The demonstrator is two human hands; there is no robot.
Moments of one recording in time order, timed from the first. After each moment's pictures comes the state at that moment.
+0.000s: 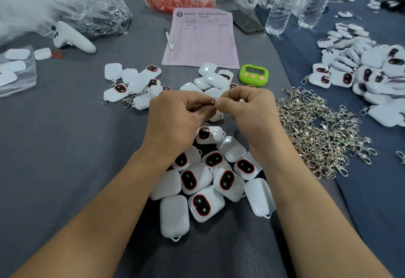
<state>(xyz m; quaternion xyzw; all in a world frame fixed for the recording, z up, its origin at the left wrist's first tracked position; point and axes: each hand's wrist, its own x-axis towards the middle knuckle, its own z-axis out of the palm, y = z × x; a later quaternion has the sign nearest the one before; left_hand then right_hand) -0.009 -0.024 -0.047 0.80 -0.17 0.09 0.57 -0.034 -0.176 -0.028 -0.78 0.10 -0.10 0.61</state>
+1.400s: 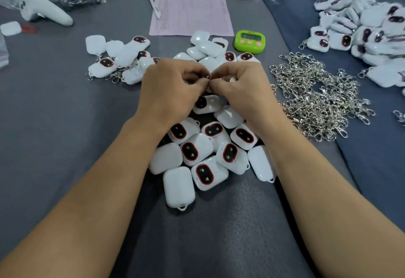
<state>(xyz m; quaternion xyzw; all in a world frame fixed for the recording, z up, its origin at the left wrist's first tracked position) 0.002 -0.019 -0.051 0.87 -0.19 0.11 0.44 -0.028 -0.175 -0.051 -0.85 0.07 -0.09 0.51</state>
